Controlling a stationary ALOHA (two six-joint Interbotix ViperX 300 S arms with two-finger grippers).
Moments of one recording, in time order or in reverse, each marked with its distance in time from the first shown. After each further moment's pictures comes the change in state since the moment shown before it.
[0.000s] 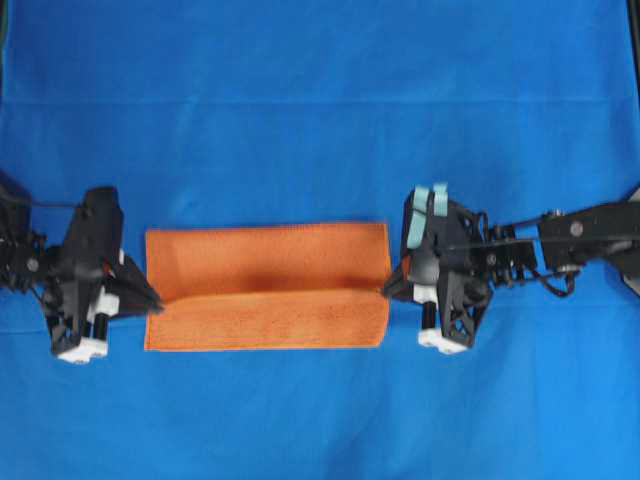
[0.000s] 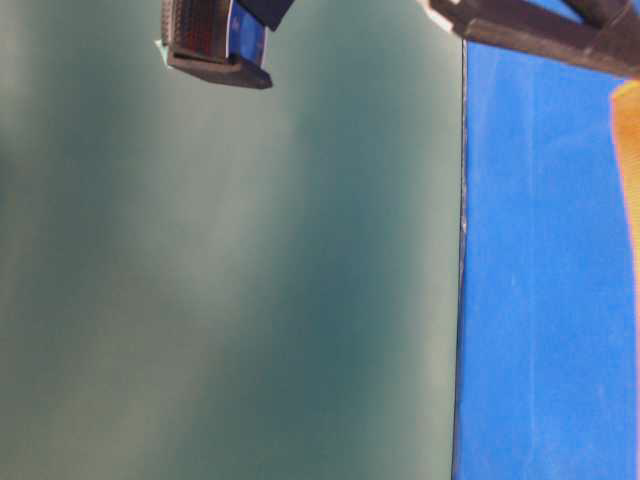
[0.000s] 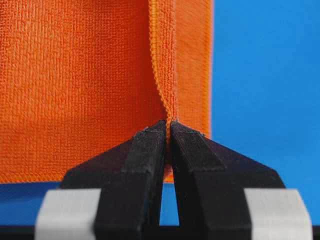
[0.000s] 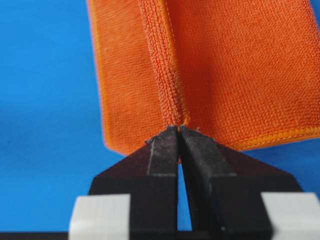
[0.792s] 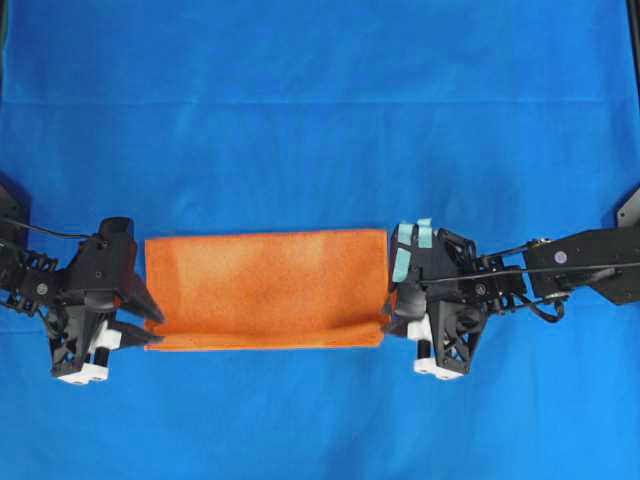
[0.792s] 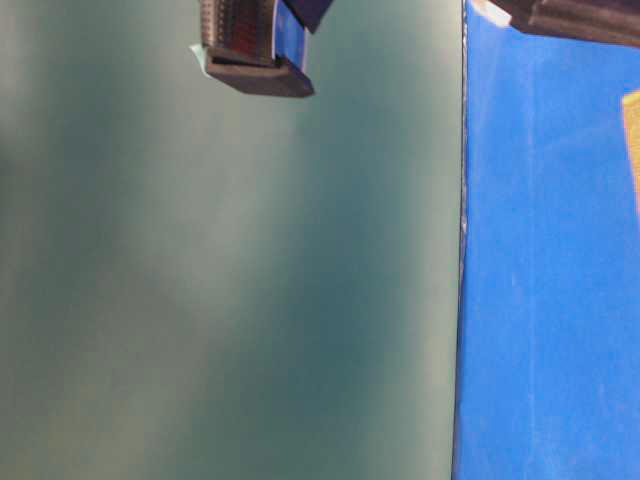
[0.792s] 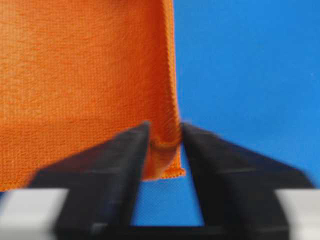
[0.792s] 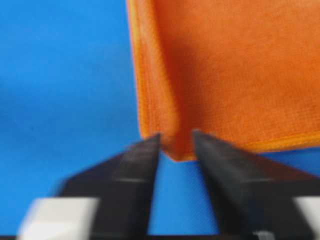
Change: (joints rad) left arm -0.063 0.058 -0.029 0.002 0.002 0.000; right arm 0.061 0.063 -0.035 0.002 -0.014 0.035
